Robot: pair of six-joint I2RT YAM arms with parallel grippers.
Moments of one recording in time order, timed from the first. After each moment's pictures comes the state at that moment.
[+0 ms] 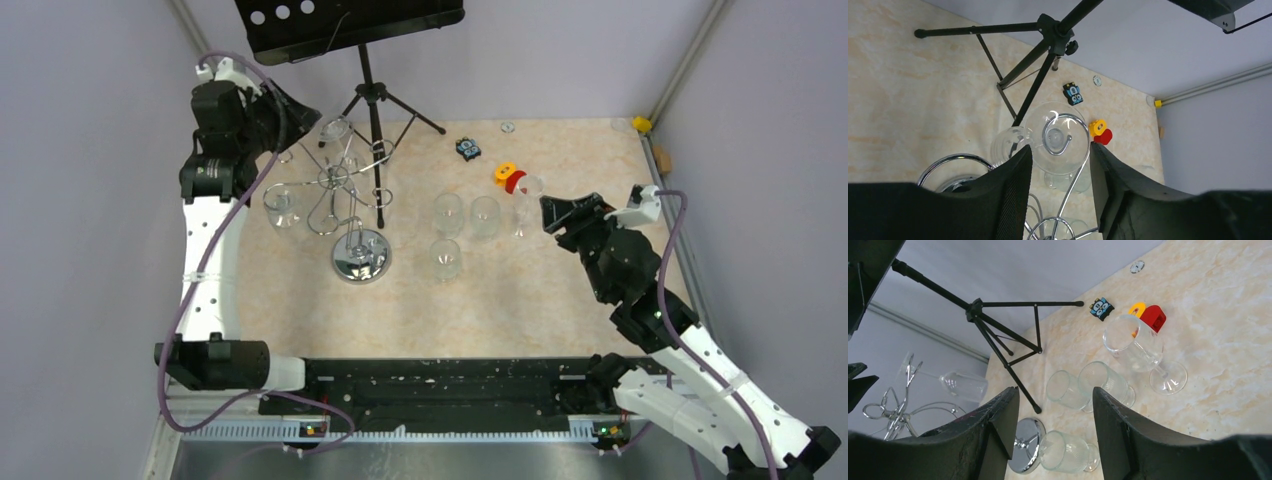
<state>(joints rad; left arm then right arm) 0.03 1.38 1.74 -0.64 0.26 -0.60 0.66 0.65 0.78 -0.19 0.54 0.77</state>
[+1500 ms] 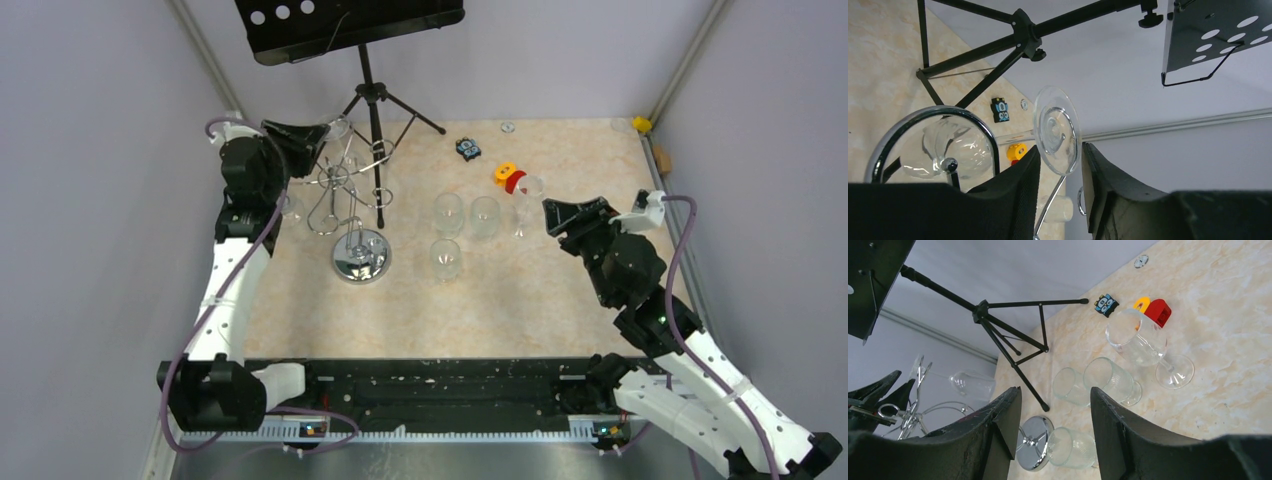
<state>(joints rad) 0.00 1.18 1.15 -0.03 0.22 -1.14 0.66 0.62 0.77 -0.21 0.53 0.82</state>
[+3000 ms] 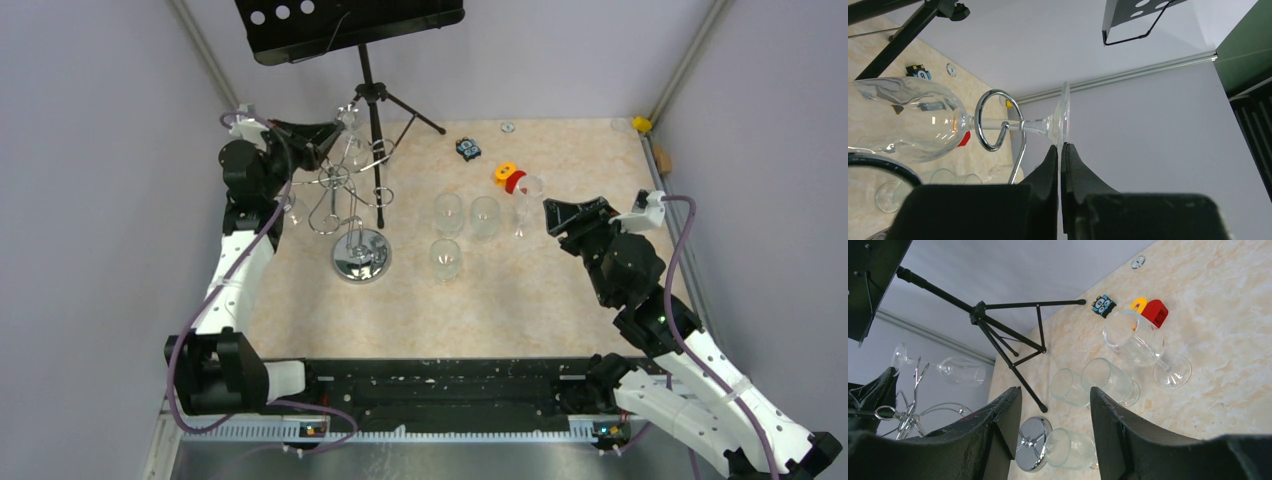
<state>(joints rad) 0.05 1.27 1.07 0.33 0.53 -1.37 0.66 0.62 0.77 -0.21 0.54 0.82</state>
